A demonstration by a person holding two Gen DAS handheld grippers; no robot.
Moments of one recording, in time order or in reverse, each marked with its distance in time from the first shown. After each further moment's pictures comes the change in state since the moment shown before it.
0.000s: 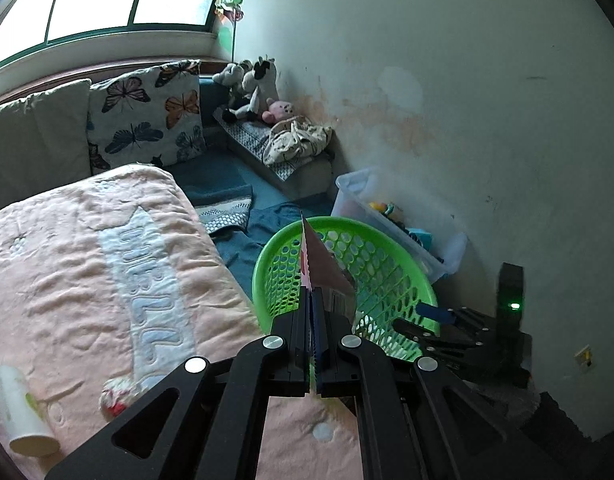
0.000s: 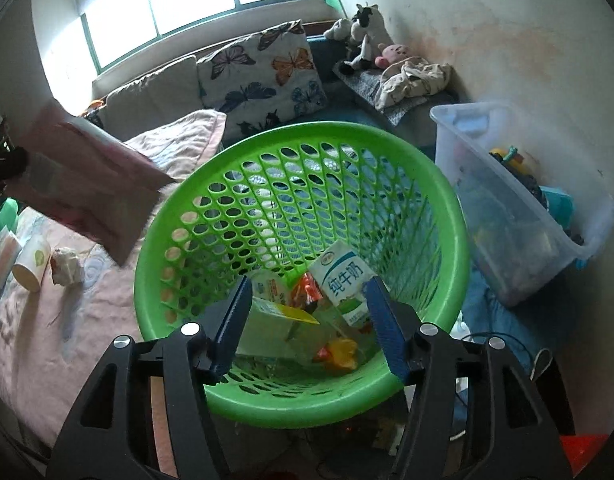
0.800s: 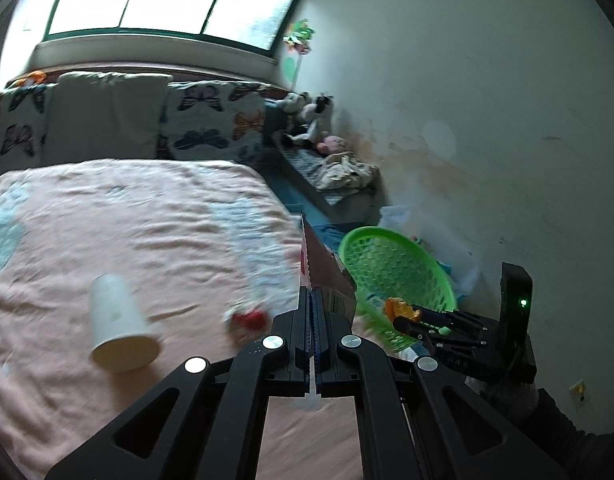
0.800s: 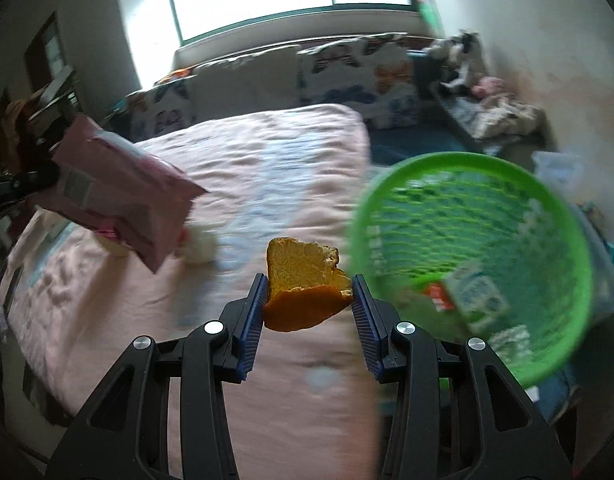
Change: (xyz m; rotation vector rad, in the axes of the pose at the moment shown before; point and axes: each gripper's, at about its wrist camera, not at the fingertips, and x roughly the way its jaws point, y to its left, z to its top) left arm -0.136 0.084 -0.079 -0.152 -0.143 0.062; right arm -0.019 0.139 -0.005 -0.186 -0.006 0.172
